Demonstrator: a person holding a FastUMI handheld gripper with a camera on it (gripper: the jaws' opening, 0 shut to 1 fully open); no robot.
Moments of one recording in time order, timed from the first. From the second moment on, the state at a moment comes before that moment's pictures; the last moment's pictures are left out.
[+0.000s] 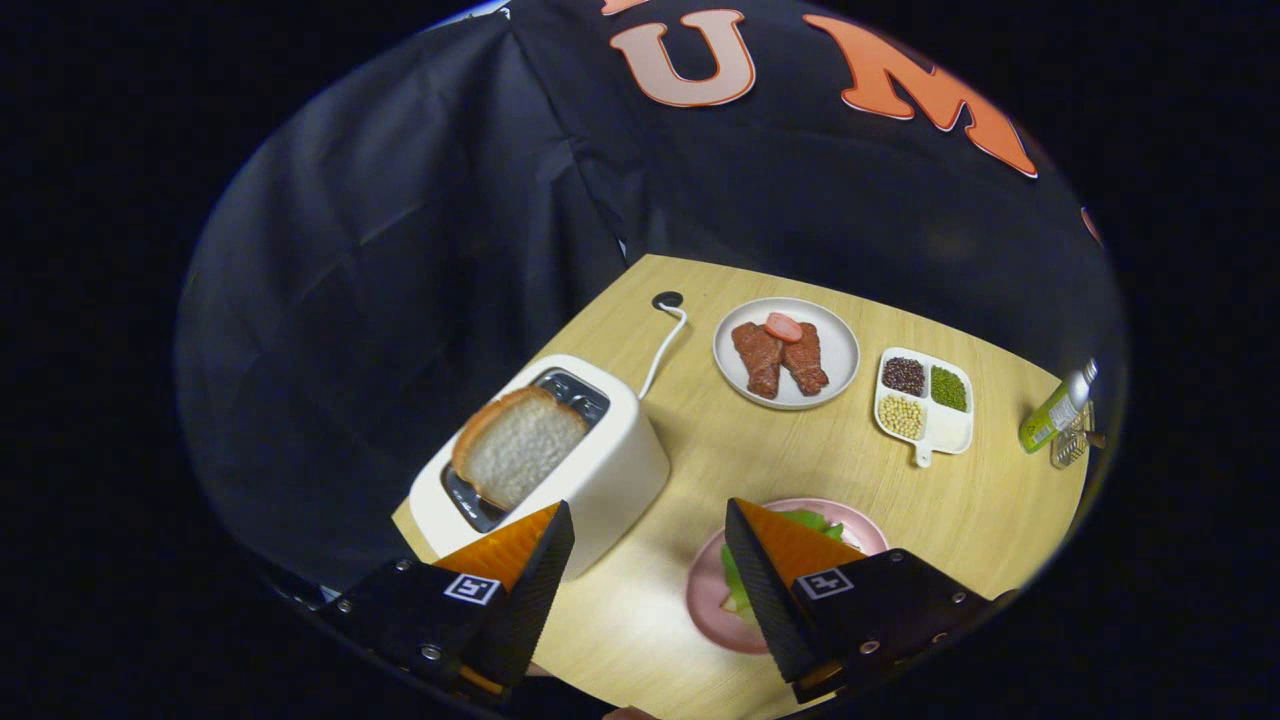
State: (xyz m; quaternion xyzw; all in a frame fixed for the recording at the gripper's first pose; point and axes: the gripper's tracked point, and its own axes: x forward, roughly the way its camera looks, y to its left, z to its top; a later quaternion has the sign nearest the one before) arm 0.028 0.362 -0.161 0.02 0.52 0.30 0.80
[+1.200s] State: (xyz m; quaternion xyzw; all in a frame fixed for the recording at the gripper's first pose) arm 0.032 0.459 -0.194 -0.06 0.61 0.22 0.76
